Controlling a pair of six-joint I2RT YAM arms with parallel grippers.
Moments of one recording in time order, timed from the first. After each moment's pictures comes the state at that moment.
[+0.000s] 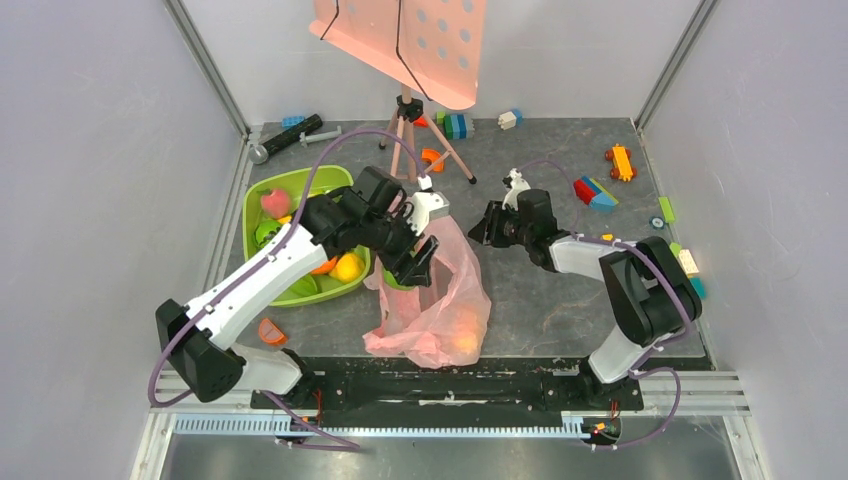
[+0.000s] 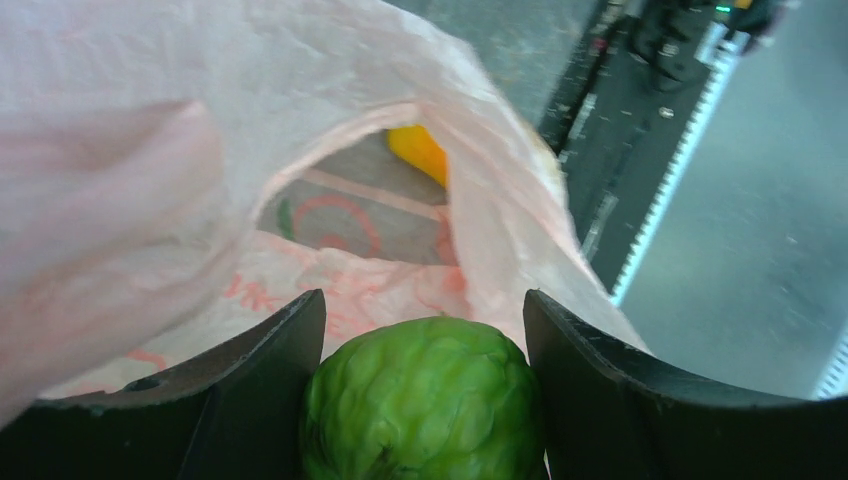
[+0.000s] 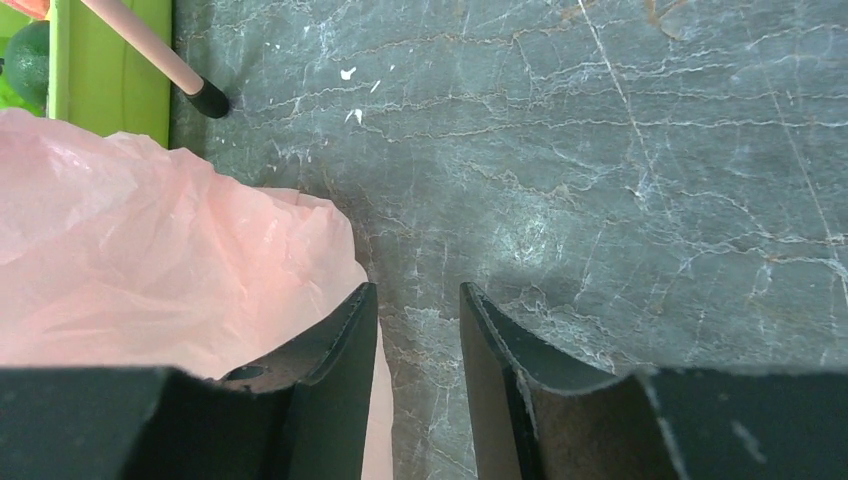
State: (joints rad) left arm -0.74 1.36 1.34 -0.90 0.40 0.12; right arm 0.38 1.66 0.75 0.34 -0.32 0.47
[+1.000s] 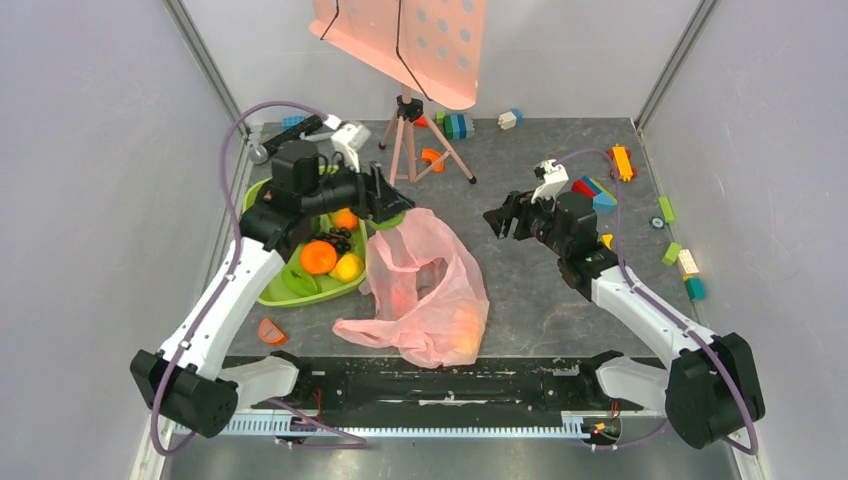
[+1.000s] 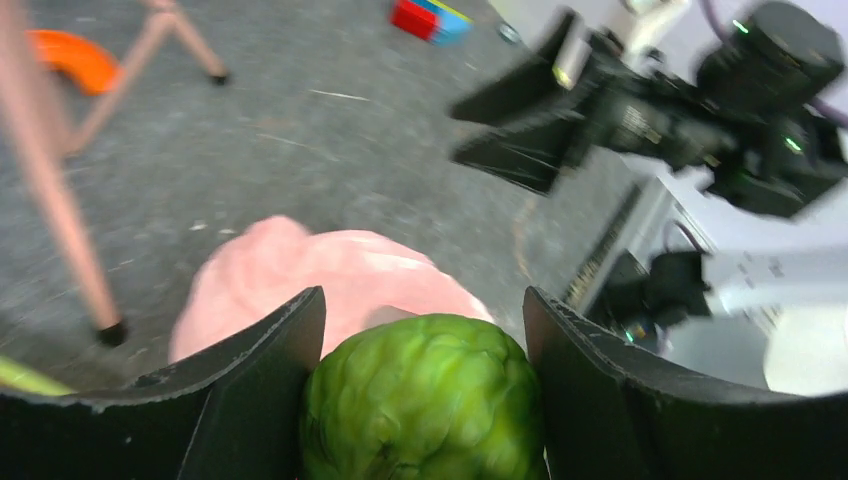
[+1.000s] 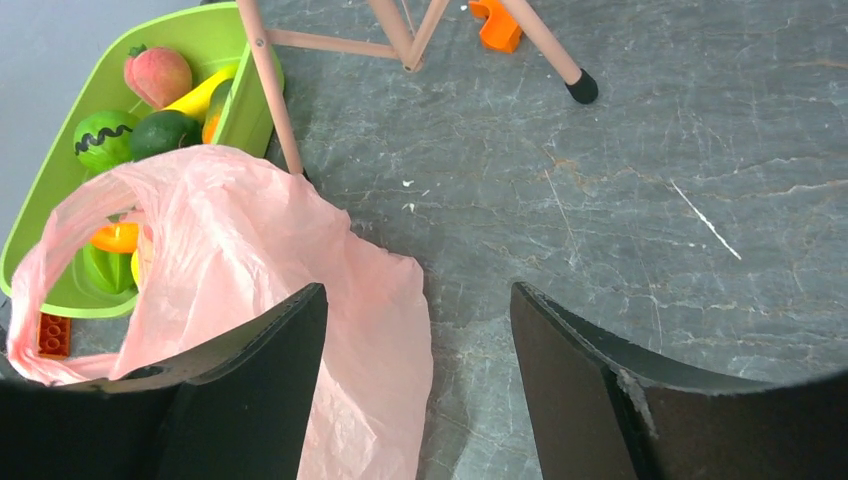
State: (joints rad) left arm -0.41 1.18 1.23 -0.40 0.63 -0.26; right arm 0.38 1.15 0.67 0.21 -0.20 0.32
